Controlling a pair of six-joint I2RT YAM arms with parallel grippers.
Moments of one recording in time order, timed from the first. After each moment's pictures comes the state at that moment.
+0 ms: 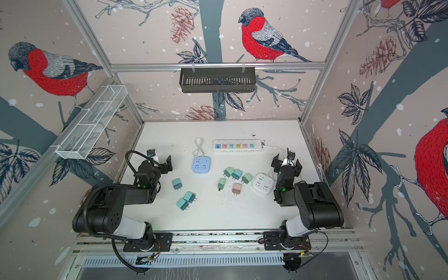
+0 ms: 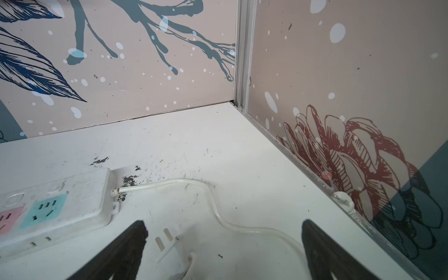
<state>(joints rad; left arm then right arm) -0.01 1.49 0.29 0.95 -0.06 -0.03 0.07 1.51 0.21 1.15 0.40 0.06</state>
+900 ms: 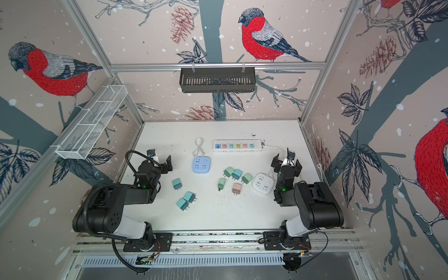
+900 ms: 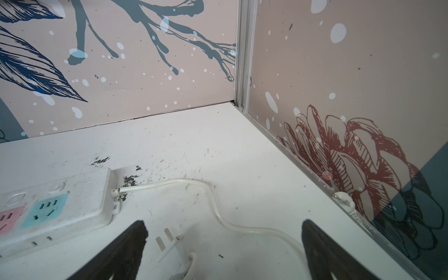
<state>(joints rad) -0.02 1.49 0.29 0.95 -0.06 -0.03 0.07 1.51 0.21 1.15 0.40 0.06</state>
